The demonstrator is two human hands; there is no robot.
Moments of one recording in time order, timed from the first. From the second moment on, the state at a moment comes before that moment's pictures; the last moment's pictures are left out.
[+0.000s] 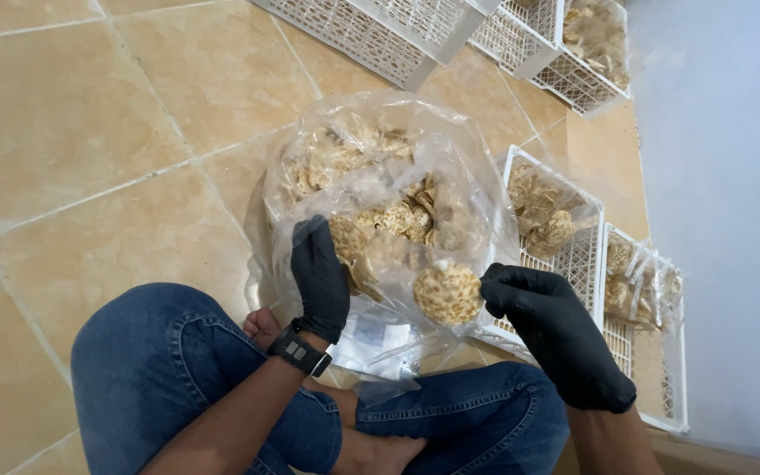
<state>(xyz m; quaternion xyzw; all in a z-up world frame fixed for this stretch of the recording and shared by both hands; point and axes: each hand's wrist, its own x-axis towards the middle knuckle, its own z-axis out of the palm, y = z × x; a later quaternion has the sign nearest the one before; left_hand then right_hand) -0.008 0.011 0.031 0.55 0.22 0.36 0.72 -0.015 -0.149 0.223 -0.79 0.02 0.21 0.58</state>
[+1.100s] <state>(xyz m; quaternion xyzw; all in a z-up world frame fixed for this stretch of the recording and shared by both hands) 0.000 0.011 0.008 0.51 0.26 0.33 0.75 -0.026 -0.149 0.225 -0.78 0.02 0.14 0.61</state>
